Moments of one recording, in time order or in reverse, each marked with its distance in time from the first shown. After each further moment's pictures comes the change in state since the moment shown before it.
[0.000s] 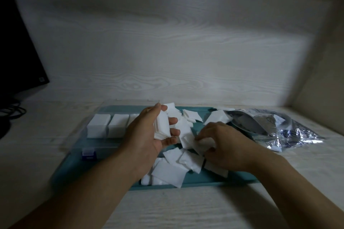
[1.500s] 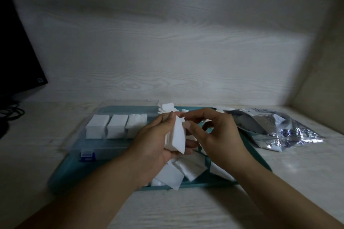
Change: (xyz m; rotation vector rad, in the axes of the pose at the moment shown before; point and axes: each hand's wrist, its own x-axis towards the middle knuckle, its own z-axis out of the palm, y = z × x) left_hand -0.006 -0.013 0.000 0.079 -0.214 -0.098; right_hand 0.002 -0.038 0.011 0.710 0.577 0.061
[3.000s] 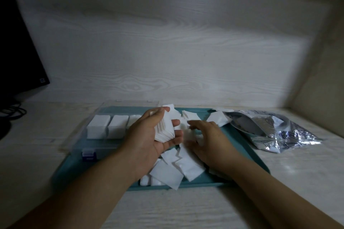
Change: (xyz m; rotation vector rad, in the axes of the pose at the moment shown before) left_hand 0.006 0.011 -0.004 -0.111 0.154 0.073; right_hand 0.010 0.035 0.004 -0.526 -0.277 0.041
